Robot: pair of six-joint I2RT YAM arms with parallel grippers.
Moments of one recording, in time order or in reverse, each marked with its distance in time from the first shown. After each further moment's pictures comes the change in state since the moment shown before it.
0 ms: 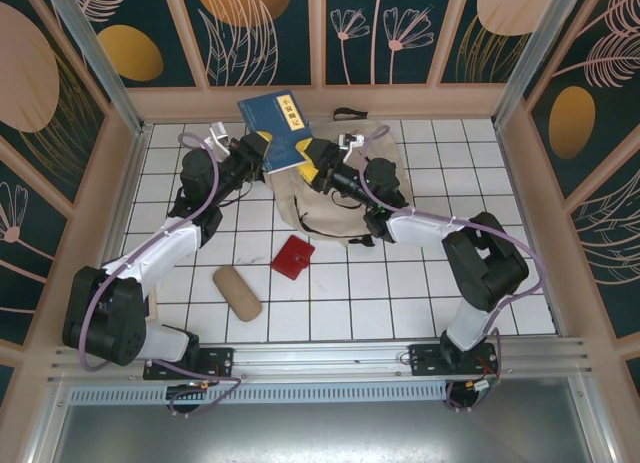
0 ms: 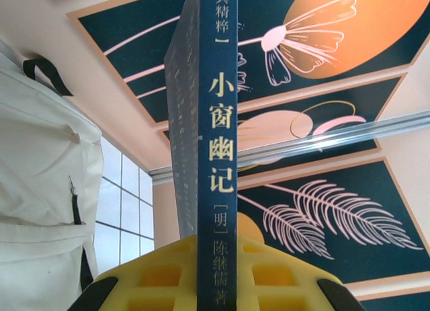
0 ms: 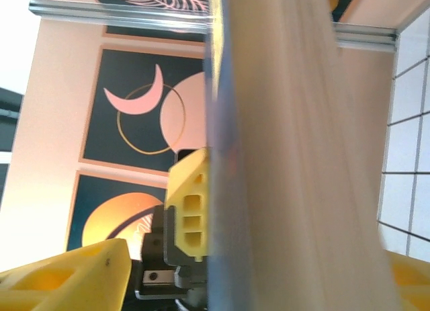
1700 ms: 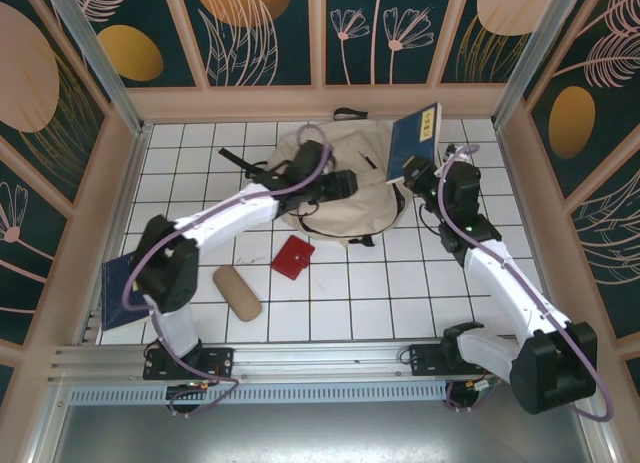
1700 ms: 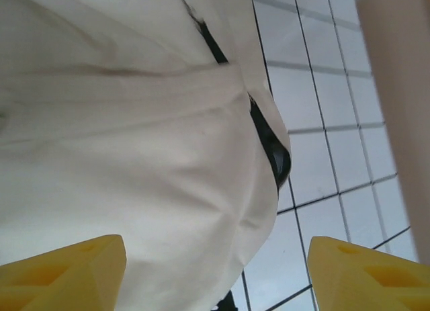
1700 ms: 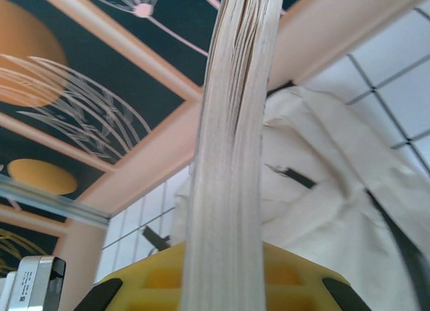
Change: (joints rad) left arm -0.436 0.461 0.614 -0.922 -0.290 0.616; right arm -0.368 -0.654 -0.203 -0.969 0.404 -0.761
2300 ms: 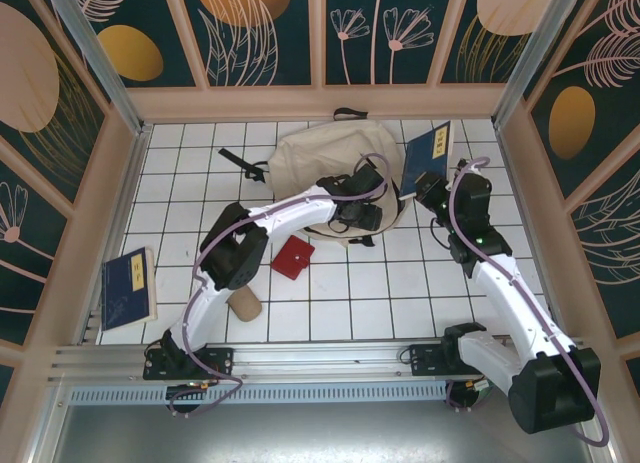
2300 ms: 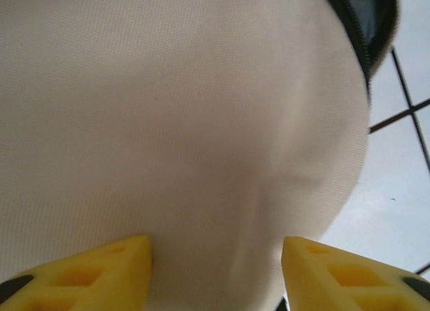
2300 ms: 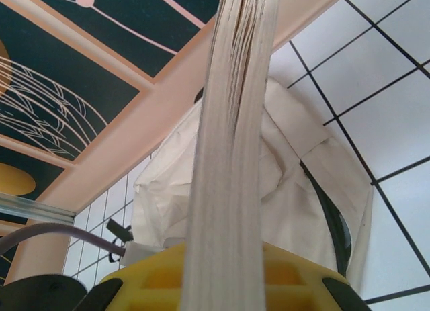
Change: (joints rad) left arm -0.121 0.412 0.384 -0.317 -0.053 0.195; right arm -0.060 -0.095 -0.054 -0.129 -0.006 -0.021
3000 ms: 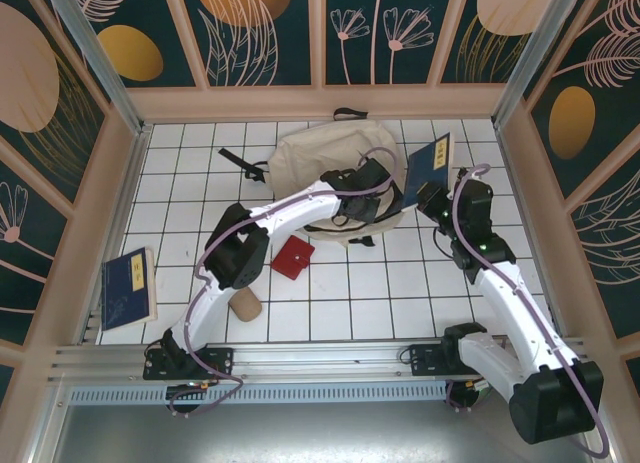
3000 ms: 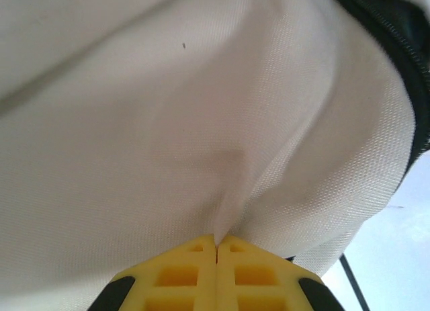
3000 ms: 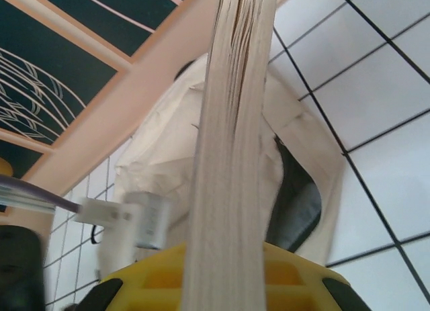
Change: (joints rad) left arm -0.003 0.009 0.113 -0.096 -0.150 0.093; right arm -0.002 -0.065 -0.011 -0.139 0.007 -0.020
